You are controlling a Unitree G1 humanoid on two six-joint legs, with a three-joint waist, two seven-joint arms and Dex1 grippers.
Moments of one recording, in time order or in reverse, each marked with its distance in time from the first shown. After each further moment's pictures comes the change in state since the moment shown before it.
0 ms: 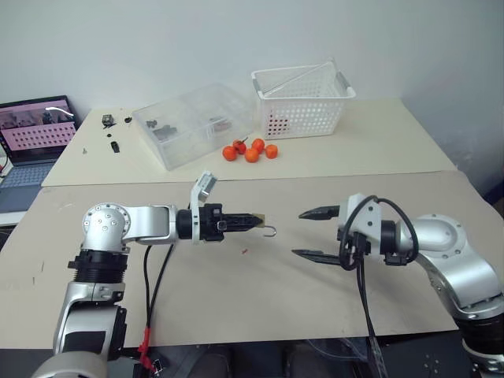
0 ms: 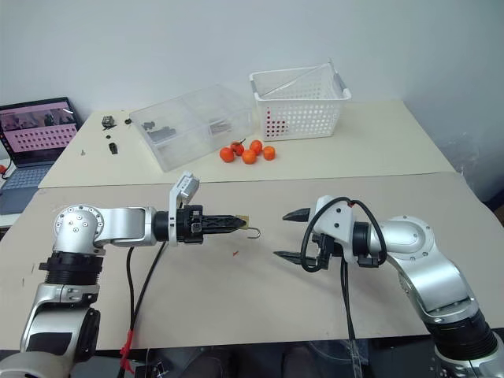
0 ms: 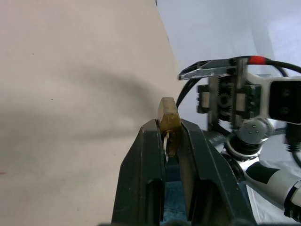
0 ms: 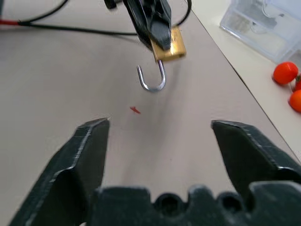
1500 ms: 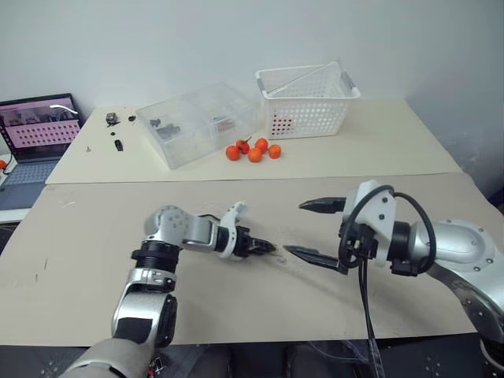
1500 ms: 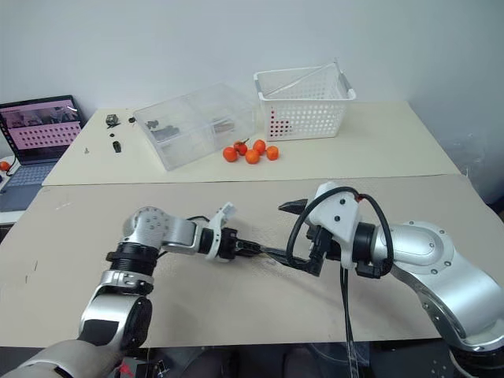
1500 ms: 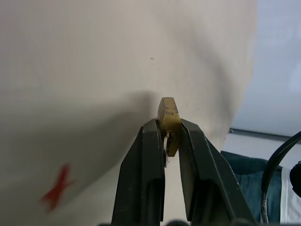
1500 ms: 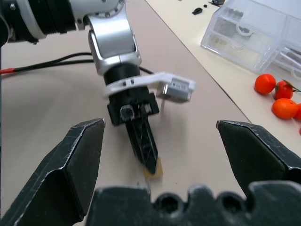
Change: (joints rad) left arm -0.079 -0.260 0.090 0.245 0.723 0.140 -0.169; right arm 0.003 -0.038 -0.100 -0.266 0.239 0.309 -0.281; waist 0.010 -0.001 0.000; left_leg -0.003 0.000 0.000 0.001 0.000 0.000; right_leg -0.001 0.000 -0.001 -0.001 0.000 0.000
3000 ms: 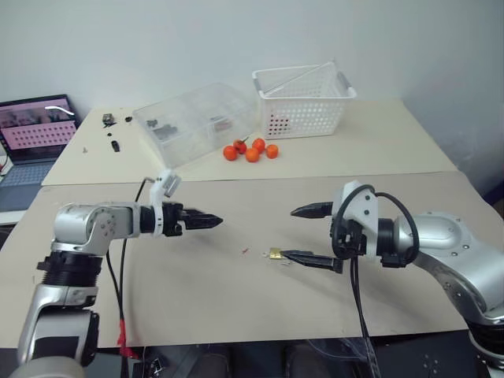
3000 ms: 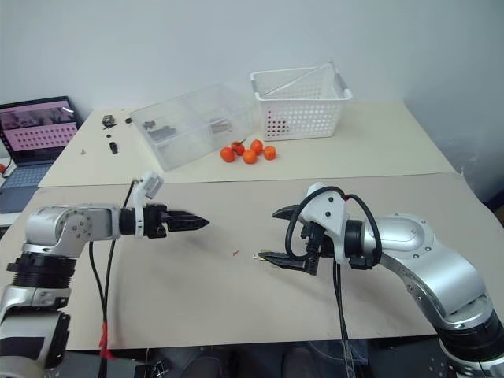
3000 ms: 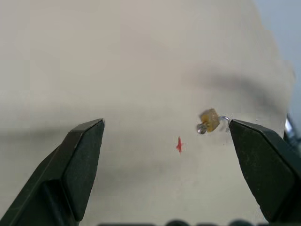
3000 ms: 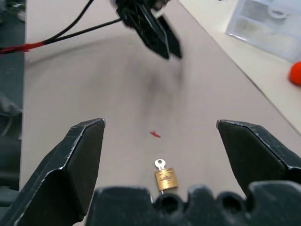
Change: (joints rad) left arm 0.160 0.489 -0.163 -0.383 0.298 -0.592 -0.764; right arm -0.053 -0.003 0.095 0.174 -0.037 -0.070 0.154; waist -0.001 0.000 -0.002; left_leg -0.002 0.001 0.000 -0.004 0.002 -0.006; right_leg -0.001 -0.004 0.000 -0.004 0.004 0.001
